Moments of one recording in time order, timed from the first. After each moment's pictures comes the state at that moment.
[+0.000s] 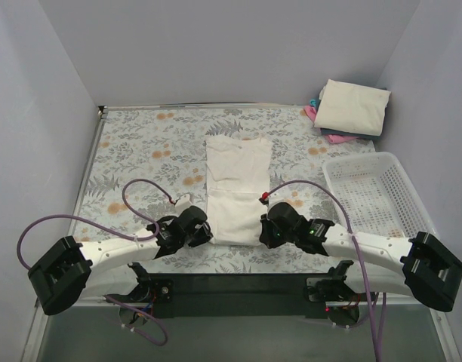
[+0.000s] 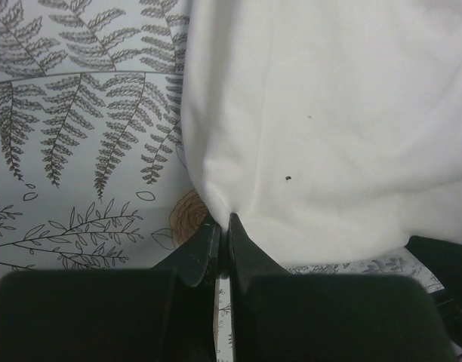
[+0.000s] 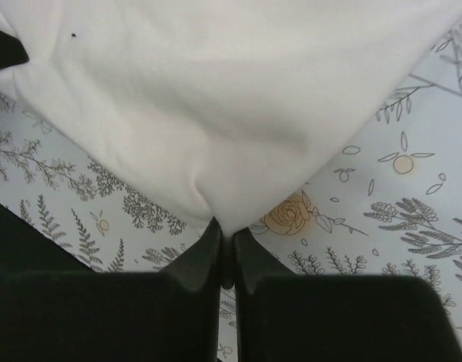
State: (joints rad) left arm -0.91 1.14 0.40 -0.16 -0.25 -1.14; right arm 1.00 1.13 0.47 -0.18 0.06 0.54
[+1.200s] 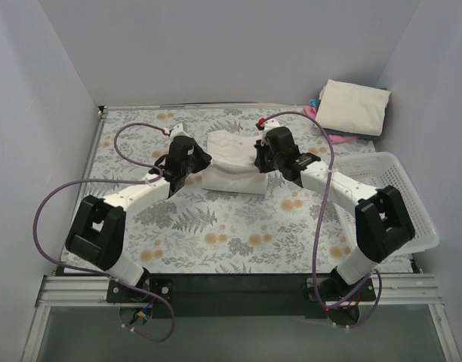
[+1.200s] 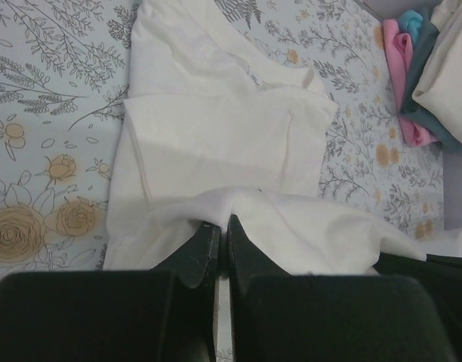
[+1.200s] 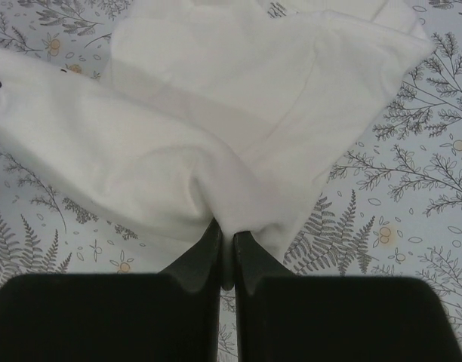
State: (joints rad) left arm -0.48 1.52 0.92 0.13 -0.14 -0.78; right arm 0.60 1.58 1.12 -0.16 0.04 0.22
